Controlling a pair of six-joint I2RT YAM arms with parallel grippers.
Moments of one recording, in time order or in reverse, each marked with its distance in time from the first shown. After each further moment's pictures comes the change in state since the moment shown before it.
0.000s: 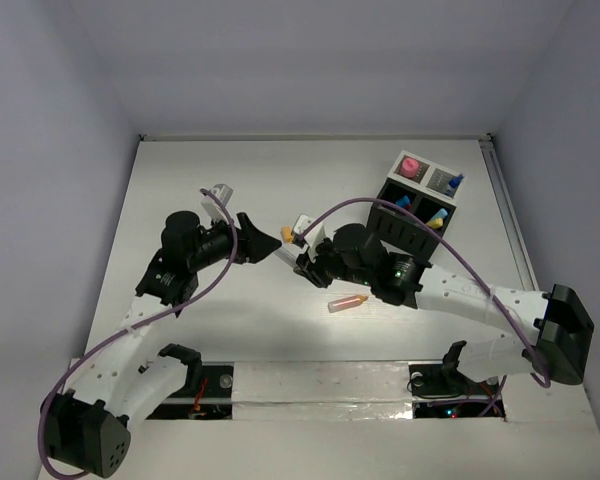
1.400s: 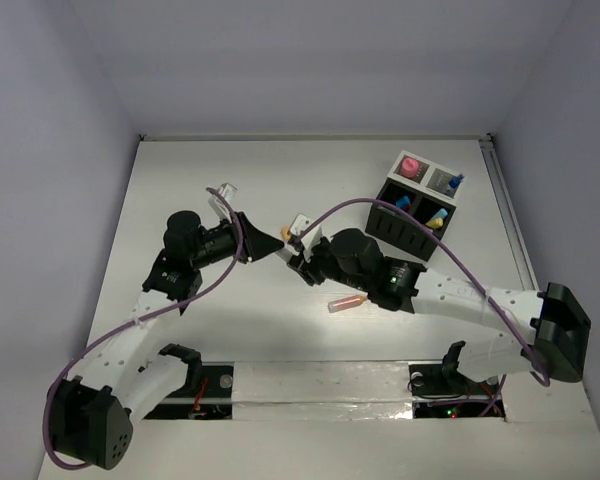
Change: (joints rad) left arm 0.007 0.072 -0.053 0.216 0.198 -0.137; right arm 0.033 0.014 -0.008 0.107 0.109 -0.045
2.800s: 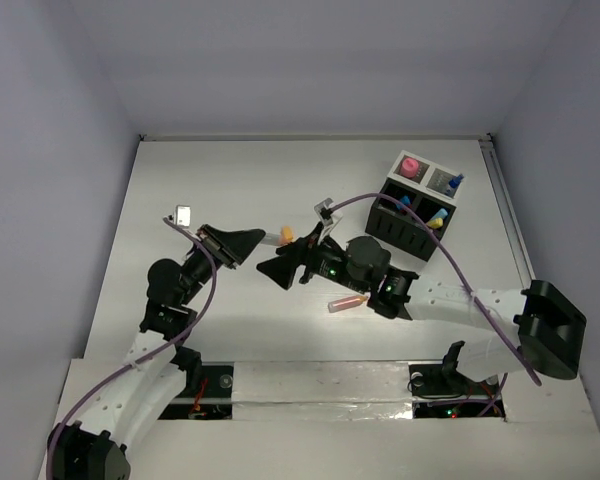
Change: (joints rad) left arm 0.006 -0.303 -0.300 0.424 -0.333 -0.338; right arm -0.001 0.027 -0.135 0.505 -0.072 0.793
